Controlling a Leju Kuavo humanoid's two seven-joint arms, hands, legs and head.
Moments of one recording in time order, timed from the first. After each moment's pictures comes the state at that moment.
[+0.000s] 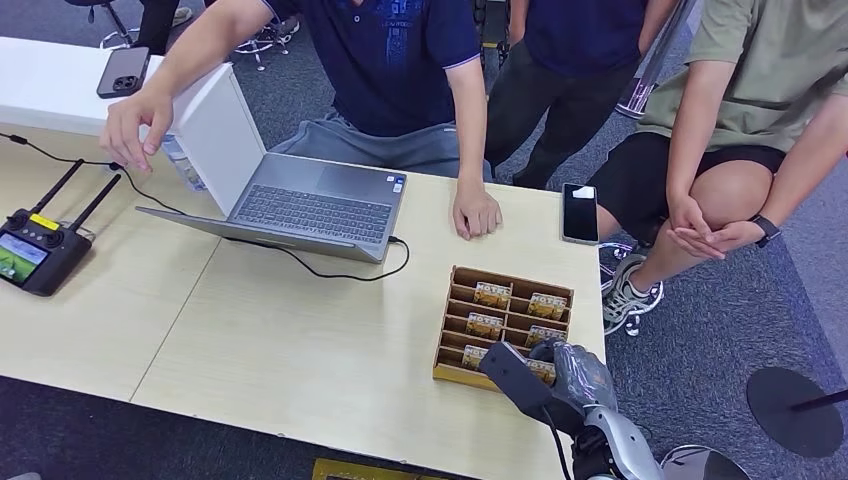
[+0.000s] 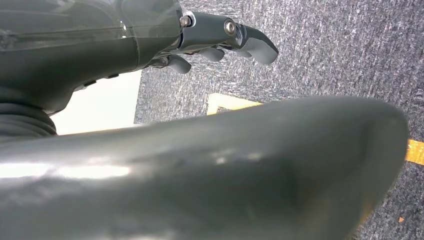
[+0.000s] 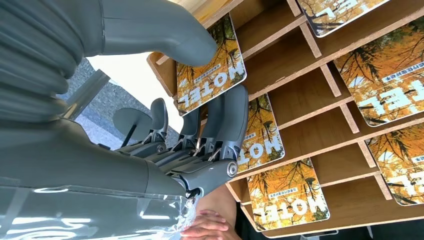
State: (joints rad) left arm -0.10 0.17 -0.92 -0.20 1.01 0.38 0.01; right arm -0.09 -0.29 0.57 -1.75 0.79 0.06 0.69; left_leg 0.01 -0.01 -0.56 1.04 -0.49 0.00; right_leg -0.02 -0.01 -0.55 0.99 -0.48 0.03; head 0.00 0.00
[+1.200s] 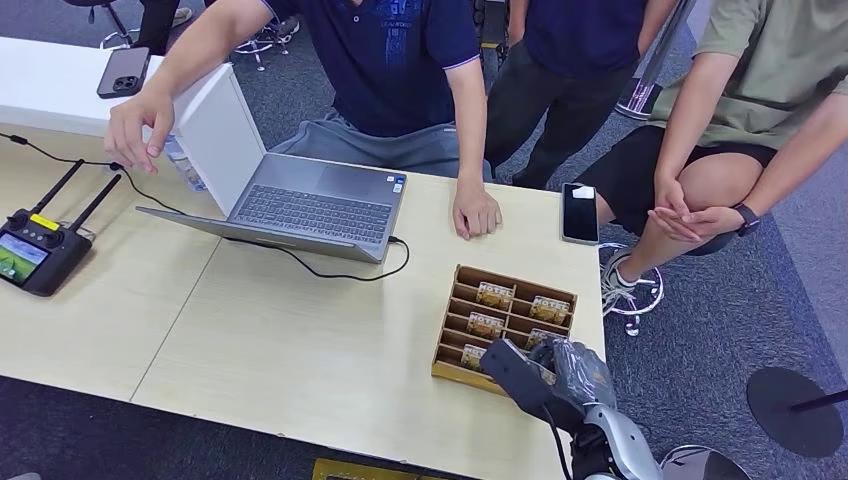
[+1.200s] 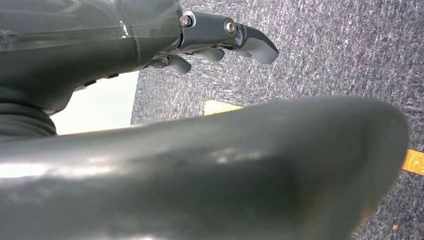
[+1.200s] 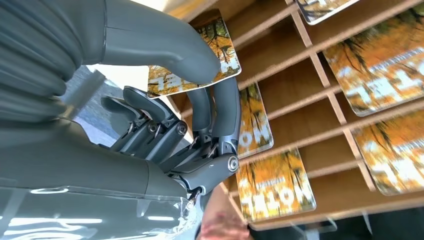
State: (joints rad) left arm -0.10 0.17 -0.92 -0.20 1.01 0.39 0.01; right arm -0.09 -0.29 0.57 -1.75 0.80 0.01 0.67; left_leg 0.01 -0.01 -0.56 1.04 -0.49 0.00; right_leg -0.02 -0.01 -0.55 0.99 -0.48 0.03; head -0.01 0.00
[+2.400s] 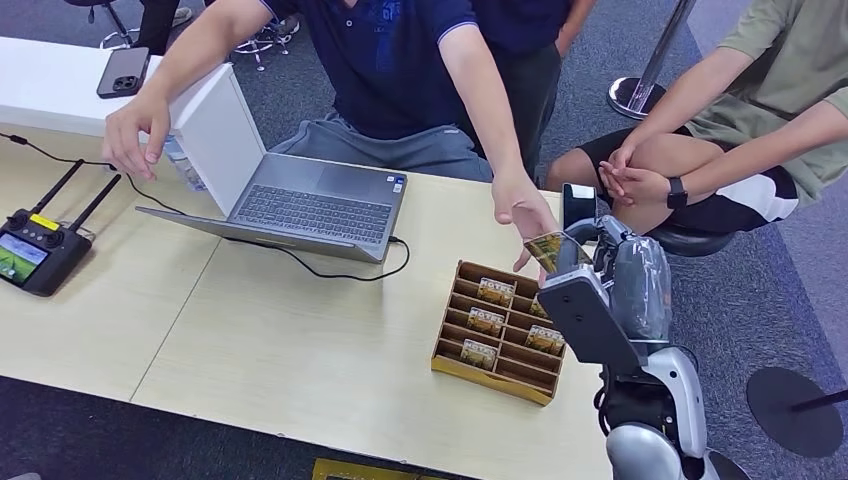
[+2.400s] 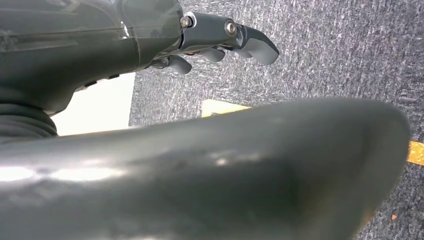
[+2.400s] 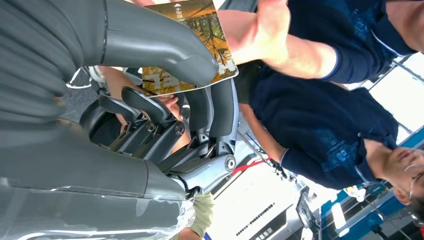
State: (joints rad) left arm -0.10 0.17 -0.92 -0.20 0.99 0.37 0.00; right arm -0.23 -0.19 0.44 -1.94 0.81 -0.25 0.32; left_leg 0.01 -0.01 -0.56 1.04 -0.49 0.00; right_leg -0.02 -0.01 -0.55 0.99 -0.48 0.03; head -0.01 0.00
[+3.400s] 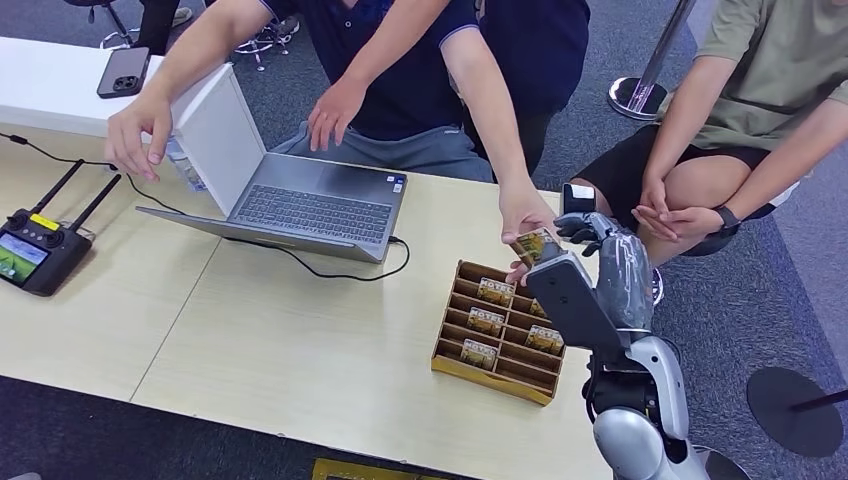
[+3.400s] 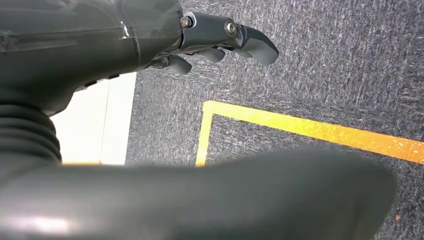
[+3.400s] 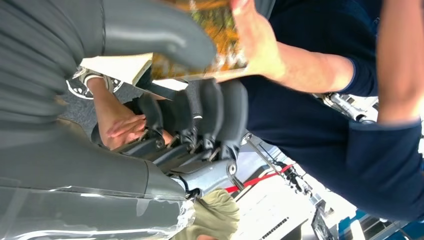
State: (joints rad) left arm -0.10 0.17 -0.92 -0.20 0.97 0.36 0.01; right arm -0.26 -0.16 0.44 -1.85 0.79 -0.24 0.33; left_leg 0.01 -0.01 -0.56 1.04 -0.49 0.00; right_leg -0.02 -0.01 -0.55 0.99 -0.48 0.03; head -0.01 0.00
